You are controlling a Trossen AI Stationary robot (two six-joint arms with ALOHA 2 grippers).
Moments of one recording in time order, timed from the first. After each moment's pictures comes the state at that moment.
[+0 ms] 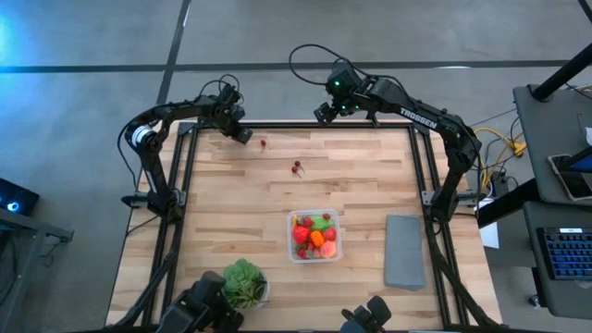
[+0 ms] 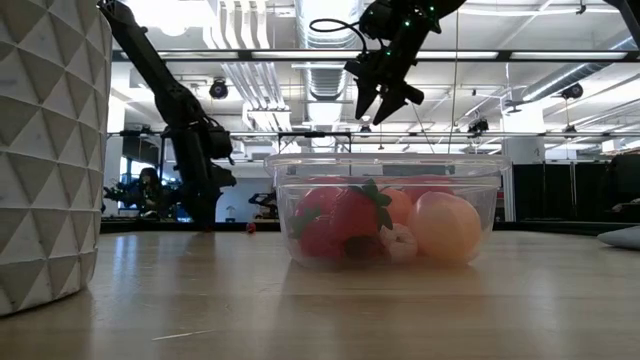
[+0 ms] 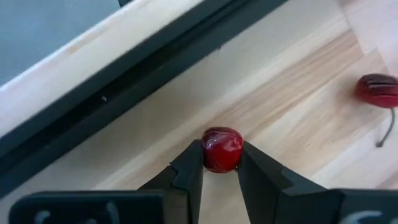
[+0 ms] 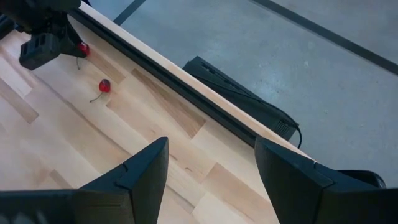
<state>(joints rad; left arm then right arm) 1.06 1.84 1.16 -0.58 0.15 0.07 -0.59 1.79 1.76 -0.85 0.13 0.27</state>
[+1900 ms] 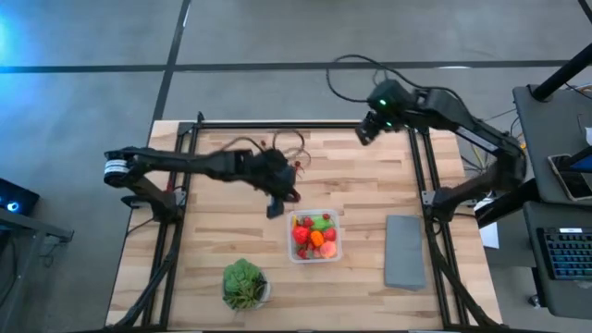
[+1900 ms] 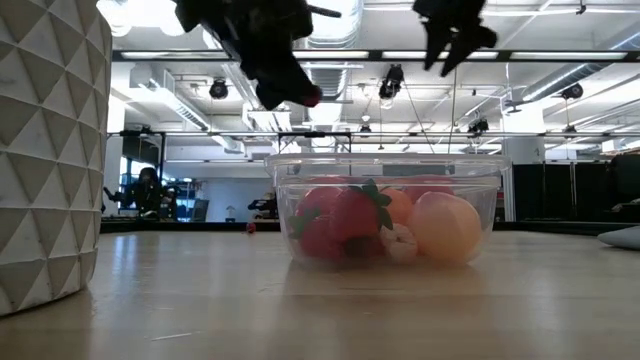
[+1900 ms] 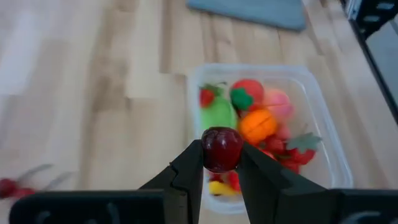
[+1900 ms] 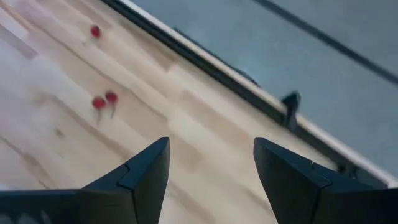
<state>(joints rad) 0.10 1.52 1.17 -0.38 0.21 -0.01 -0.46 1.37 1.61 -1.21 0.27 0.36</state>
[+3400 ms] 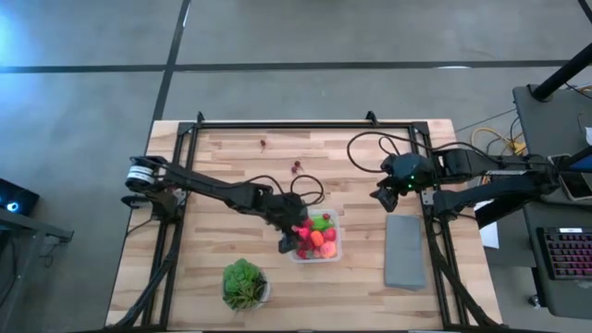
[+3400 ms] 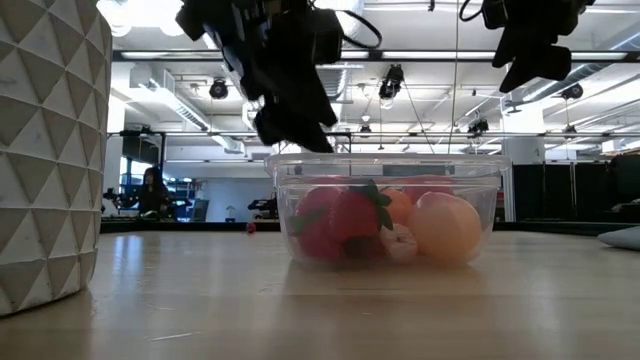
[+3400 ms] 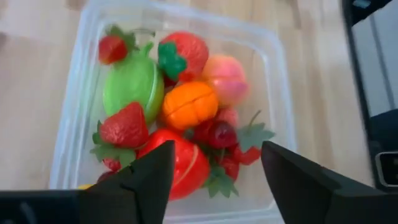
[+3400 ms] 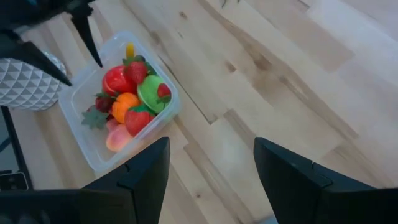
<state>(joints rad) -0.12 1.72 1.19 -0.30 0.16 -0.33 0.00 0.92 0.96 -0.95 0.08 0.68</state>
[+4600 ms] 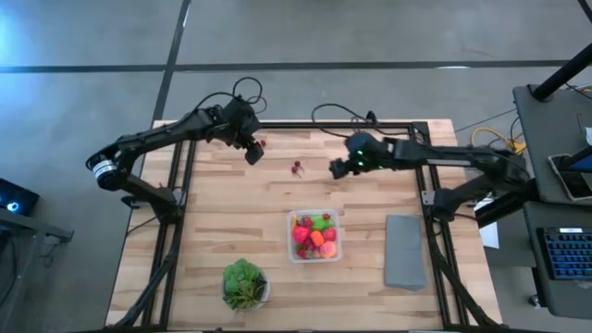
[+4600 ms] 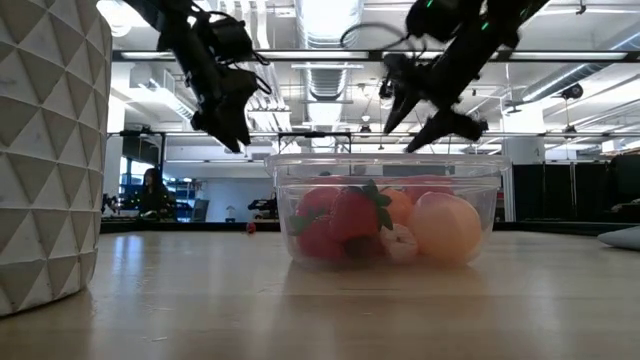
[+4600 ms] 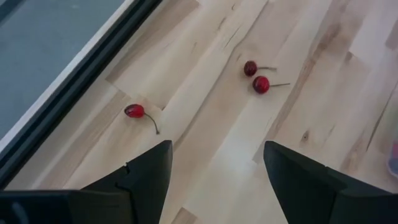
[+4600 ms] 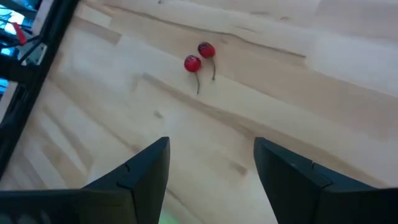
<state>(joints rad) 0.61 1.39 1.16 -0.73 0.08 -0.01 -0.30 1.37 0.94 -0.40 0.01 0.85</state>
